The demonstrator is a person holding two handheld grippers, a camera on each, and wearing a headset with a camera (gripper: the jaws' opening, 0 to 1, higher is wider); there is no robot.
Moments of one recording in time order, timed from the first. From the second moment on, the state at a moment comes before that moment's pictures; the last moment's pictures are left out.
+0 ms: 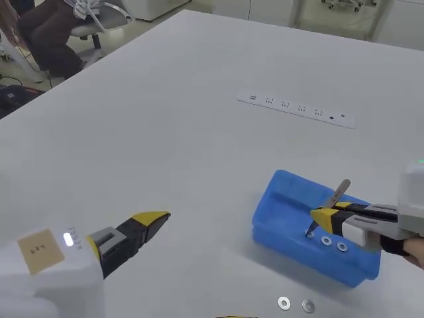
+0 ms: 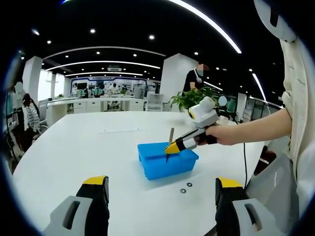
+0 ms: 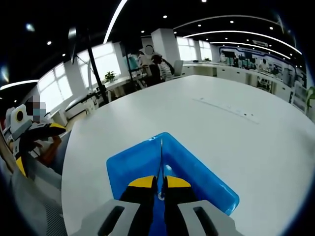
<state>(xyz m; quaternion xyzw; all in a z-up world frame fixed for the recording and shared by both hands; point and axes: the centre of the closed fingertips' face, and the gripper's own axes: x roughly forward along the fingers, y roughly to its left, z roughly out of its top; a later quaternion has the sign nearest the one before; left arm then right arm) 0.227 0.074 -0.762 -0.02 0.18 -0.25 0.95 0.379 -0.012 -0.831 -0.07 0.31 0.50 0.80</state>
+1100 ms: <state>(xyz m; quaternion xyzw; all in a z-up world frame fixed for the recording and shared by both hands) 0.226 0.074 -0.761 -0.02 0.18 -0.25 0.95 0.374 -0.016 -0.794 -0.03 0.26 0.50 0.83</state>
